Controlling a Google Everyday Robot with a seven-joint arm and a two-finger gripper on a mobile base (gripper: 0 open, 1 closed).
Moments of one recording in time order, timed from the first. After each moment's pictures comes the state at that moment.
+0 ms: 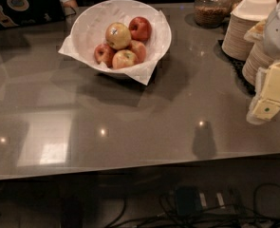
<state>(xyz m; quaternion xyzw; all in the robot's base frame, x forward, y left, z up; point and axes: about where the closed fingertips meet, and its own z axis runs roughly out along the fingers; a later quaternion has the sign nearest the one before) 0.438 -0.216 0.979 -0.60 0.78 -0.04 0.16</state>
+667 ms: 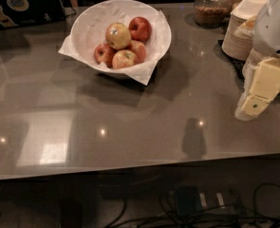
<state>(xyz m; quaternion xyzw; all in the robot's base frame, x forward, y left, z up) 0.446 -0.195 0.982 -0.61 0.77 -0.03 0.19</state>
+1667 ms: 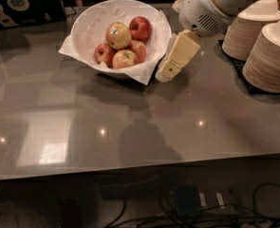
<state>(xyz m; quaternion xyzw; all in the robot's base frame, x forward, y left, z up) 0.541 -0.076 0.997 -0.60 0.73 0.04 0.34</state>
